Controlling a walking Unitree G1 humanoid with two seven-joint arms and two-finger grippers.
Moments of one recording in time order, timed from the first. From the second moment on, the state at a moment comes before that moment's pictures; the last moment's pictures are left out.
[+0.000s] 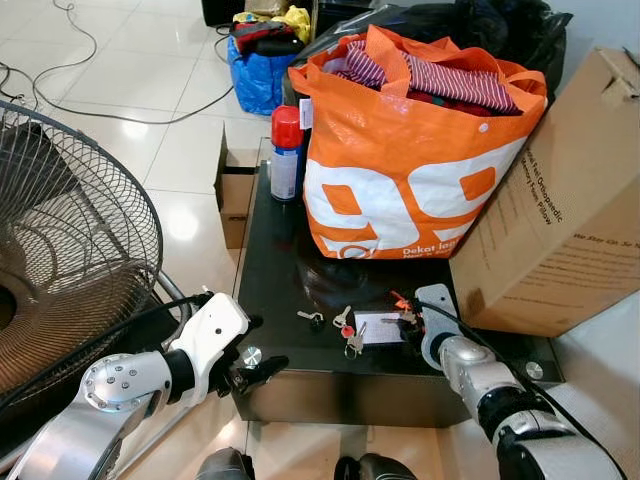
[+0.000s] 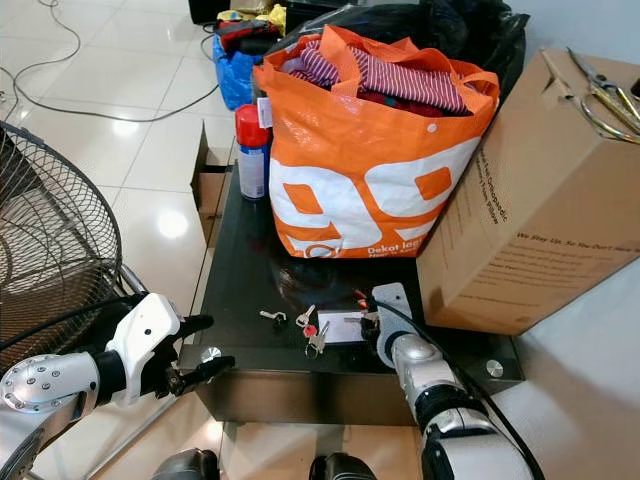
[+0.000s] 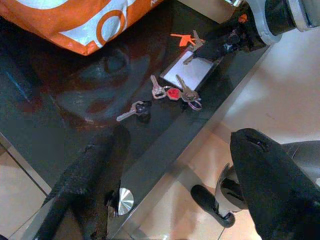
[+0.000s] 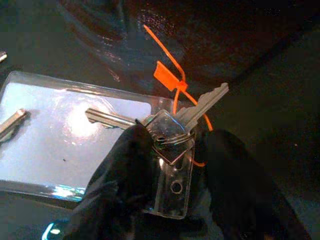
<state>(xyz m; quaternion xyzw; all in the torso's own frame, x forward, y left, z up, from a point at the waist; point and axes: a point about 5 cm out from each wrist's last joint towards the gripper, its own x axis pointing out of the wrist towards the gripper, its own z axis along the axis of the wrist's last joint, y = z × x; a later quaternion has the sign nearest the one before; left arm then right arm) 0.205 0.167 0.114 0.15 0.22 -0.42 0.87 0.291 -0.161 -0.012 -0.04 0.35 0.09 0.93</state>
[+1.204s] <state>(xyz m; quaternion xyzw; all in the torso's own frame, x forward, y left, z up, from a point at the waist) 0.213 0.168 0.116 0.15 0.21 -0.41 0.88 0.303 -0.161 0.017 0.00 0.24 0.14 0.96</state>
